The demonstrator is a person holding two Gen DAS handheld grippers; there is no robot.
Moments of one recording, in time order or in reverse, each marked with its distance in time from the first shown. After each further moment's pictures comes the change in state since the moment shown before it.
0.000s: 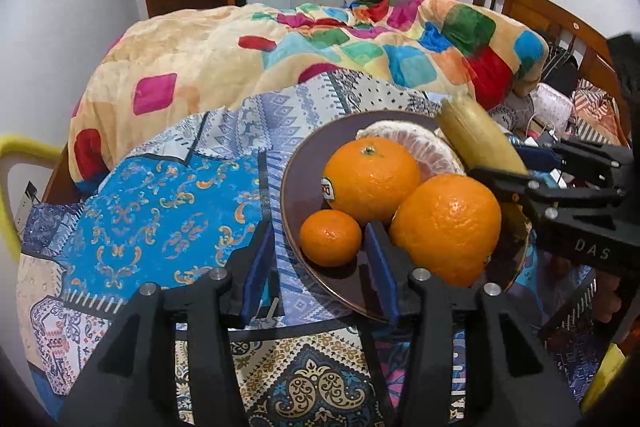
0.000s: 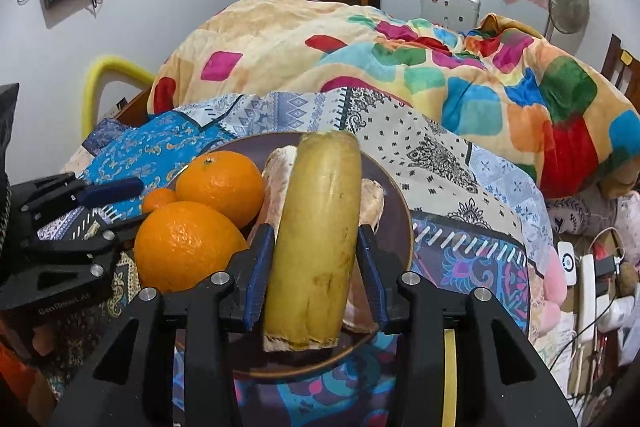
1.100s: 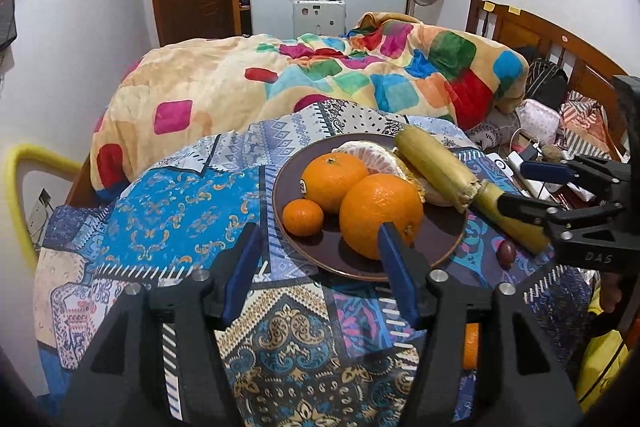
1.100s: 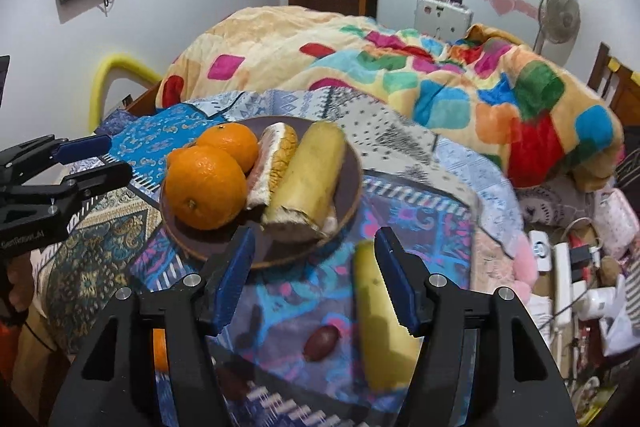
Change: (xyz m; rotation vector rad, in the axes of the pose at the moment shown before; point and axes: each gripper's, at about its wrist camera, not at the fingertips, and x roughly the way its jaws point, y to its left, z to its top) left arm -0.072 -0.027 -0.019 -0.001 -0.090 0.024; right arm -0.069 -0.016 -0.038 -0.034 -0.040 -0.030
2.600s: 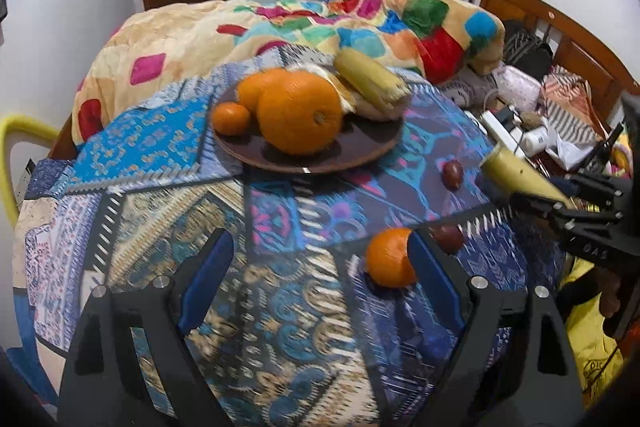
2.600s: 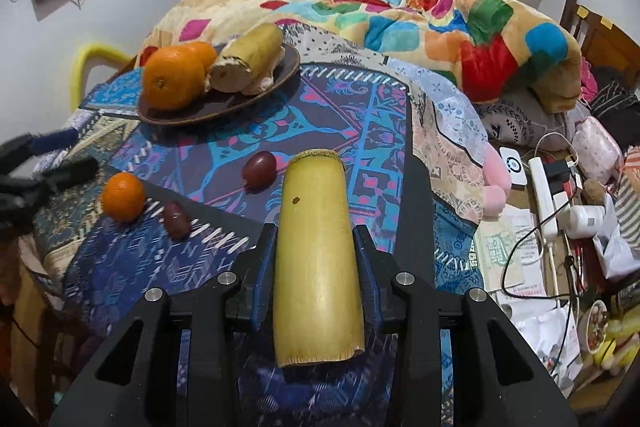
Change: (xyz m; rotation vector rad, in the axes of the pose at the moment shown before) left arm -0.008 -0.061 -0.062 -0.006 0.124 -0.052; right arm -0.035 -0.032 -0.086 0.102 0.101 -0.044
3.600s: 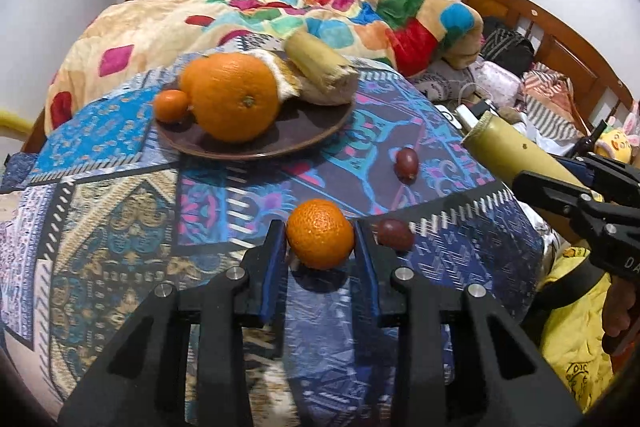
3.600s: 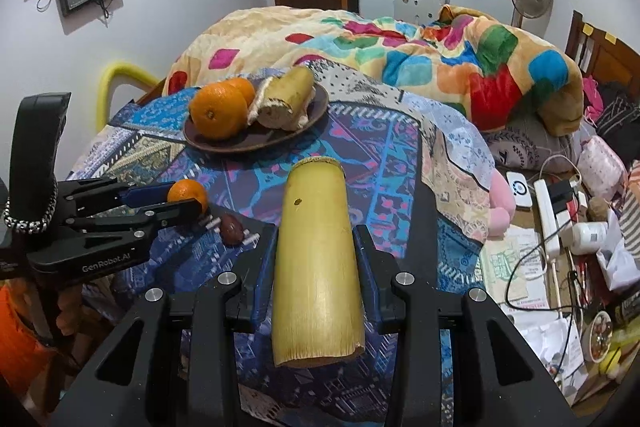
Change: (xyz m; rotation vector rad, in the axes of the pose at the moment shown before) left arm 0.015 -0.029 -0.003 -0.016 0.004 -0.077; right arm -0.034 0.015 0.003 -0.023 -0.102 0.064
